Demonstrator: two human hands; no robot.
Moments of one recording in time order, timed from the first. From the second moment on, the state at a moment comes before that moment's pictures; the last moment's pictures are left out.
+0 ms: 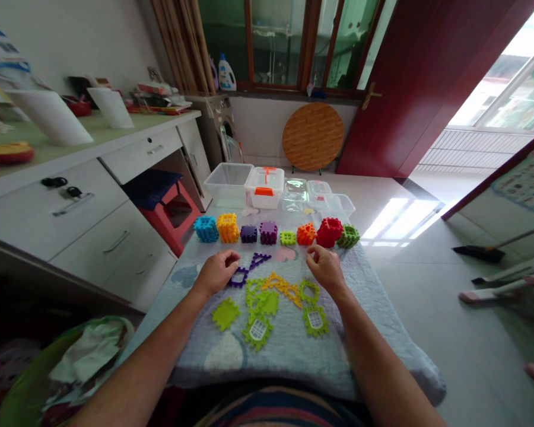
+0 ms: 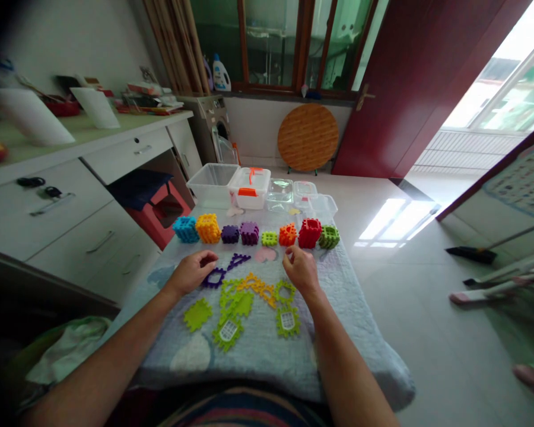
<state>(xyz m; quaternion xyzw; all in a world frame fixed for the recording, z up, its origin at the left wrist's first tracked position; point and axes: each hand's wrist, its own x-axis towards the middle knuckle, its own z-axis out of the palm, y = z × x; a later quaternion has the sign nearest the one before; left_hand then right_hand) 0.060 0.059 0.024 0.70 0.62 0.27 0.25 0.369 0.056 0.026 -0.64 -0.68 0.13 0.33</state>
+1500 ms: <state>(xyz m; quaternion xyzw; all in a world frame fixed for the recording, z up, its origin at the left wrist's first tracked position) 0.099 0.093 0.021 0.71 0.70 0.04 0.02 0.174 -0.023 0.097 -0.06 -0.79 0.61 0.04</state>
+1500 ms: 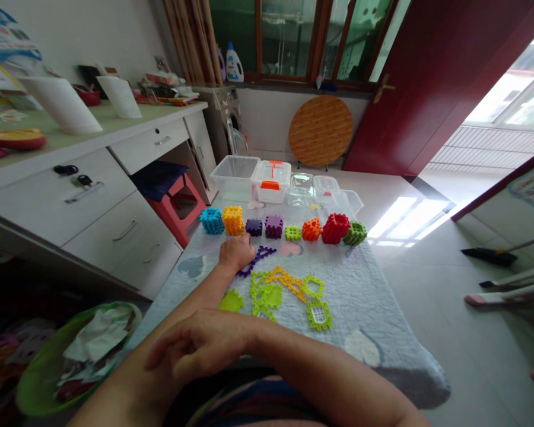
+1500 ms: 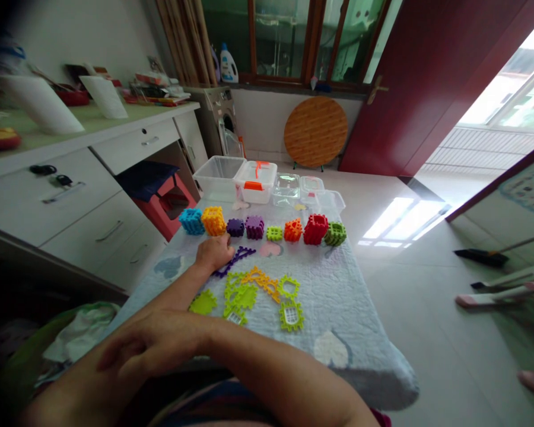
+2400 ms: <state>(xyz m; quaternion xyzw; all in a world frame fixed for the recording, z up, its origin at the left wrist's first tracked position) 0.053 0.080 0.028 0.77 0.55 0.16 0.28 0.246 0.015 0.078 -0.28 -0.78 0.54 0.14</state>
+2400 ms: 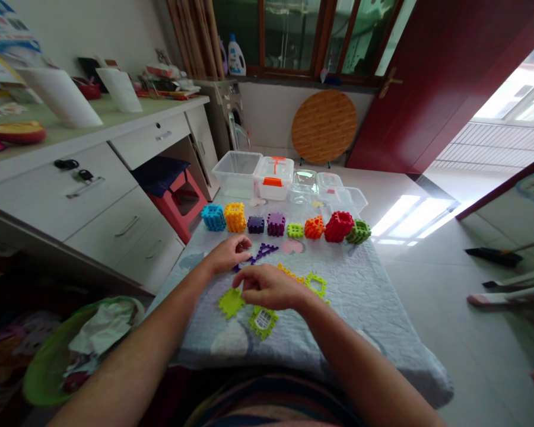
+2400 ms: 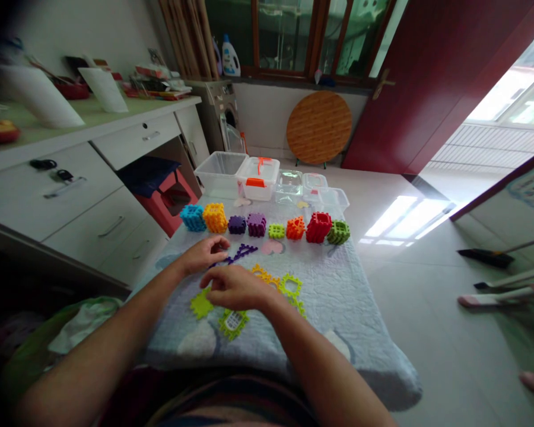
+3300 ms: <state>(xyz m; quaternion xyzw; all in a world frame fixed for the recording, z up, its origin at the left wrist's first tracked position) 0.037 0.075 0.038 0.82 0.54 0.10 0.16 0.340 0.080 0.003 -0.44 -0.80 0.23 0.33</state>
